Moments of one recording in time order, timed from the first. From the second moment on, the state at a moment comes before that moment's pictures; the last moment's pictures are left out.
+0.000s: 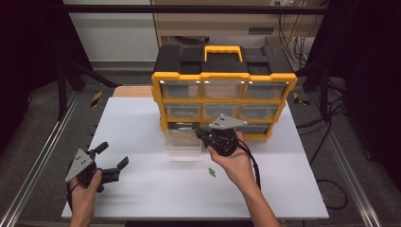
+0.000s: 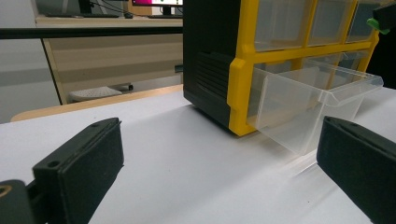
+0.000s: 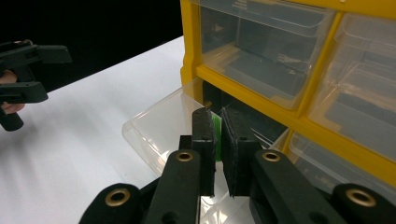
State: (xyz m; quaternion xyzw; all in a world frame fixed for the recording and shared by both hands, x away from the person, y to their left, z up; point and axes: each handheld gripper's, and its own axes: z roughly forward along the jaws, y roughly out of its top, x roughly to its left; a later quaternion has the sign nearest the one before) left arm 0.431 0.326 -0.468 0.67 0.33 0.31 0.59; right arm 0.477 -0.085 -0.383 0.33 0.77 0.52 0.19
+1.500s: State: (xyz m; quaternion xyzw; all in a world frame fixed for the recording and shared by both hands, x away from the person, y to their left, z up) left arm 0.432 0.328 -0.468 0.67 0.34 0.31 0.59; right arm 0.492 -0.051 -0.386 0.32 0.80 0.47 0.19
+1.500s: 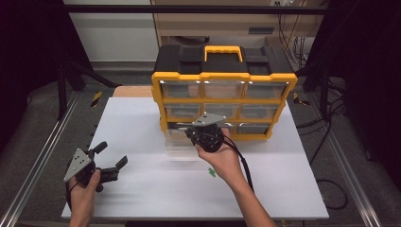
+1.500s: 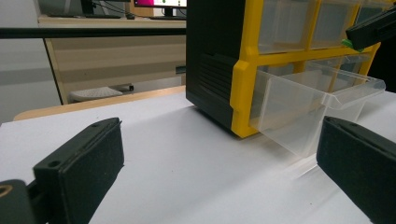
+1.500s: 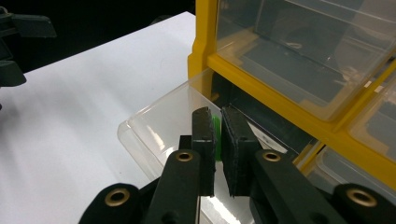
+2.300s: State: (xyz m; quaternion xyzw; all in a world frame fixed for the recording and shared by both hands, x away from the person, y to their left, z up) left arm 0.432 0.330 -0.468 0.67 0.34 0.31 0.59; right arm 0.497 -0.043 -0.394 0.33 0.81 0.44 0.20
